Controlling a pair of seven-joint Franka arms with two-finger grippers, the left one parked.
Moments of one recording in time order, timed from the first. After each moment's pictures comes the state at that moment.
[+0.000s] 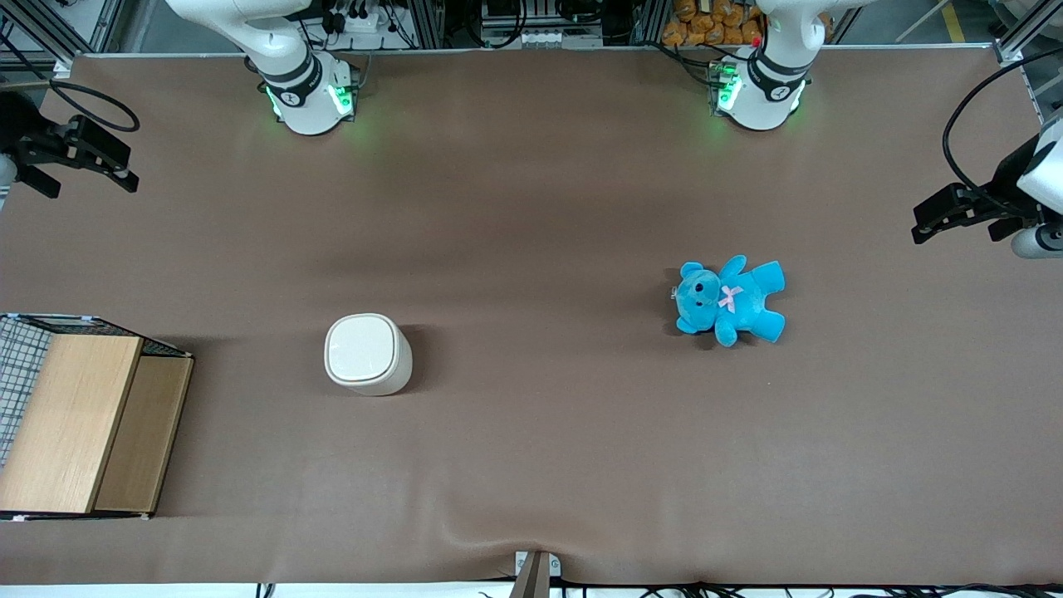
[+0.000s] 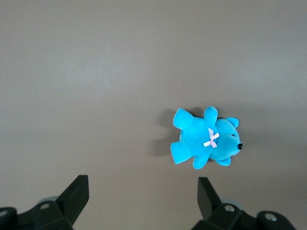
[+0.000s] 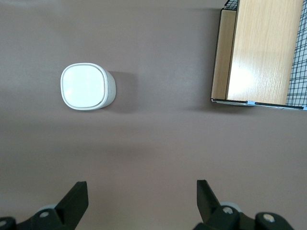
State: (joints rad) arm 0.14 -0.09 -0.11 -1.56 0.02 1.50 -0.03
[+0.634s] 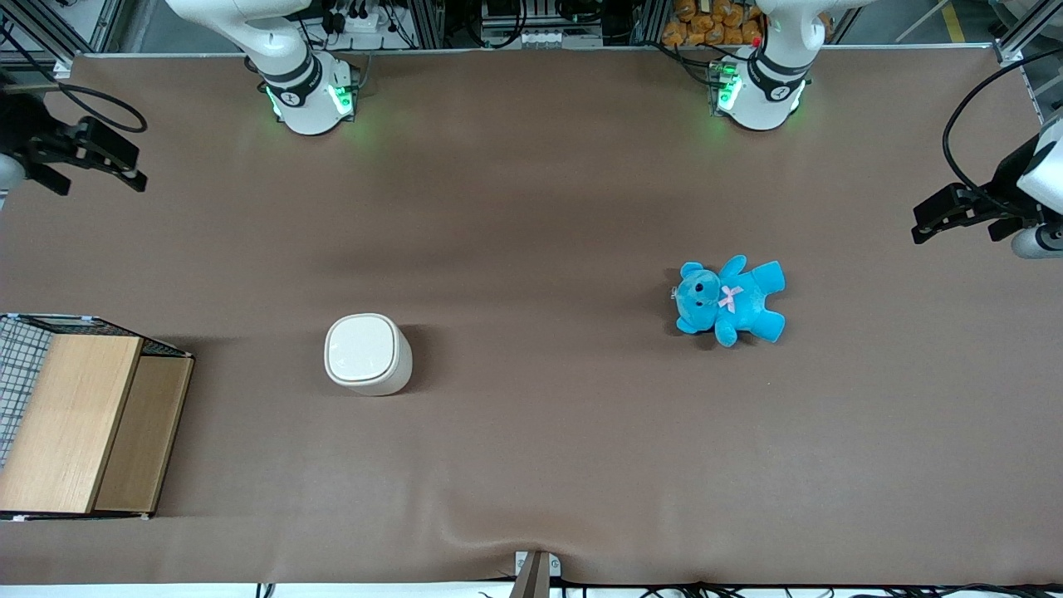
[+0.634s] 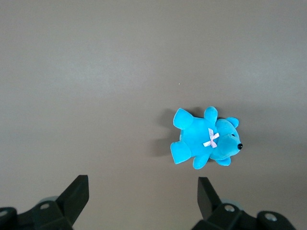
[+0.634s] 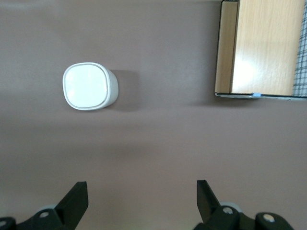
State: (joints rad) arm 0.16 -0.09 -0.09 -1.56 0.03 1.49 0.06
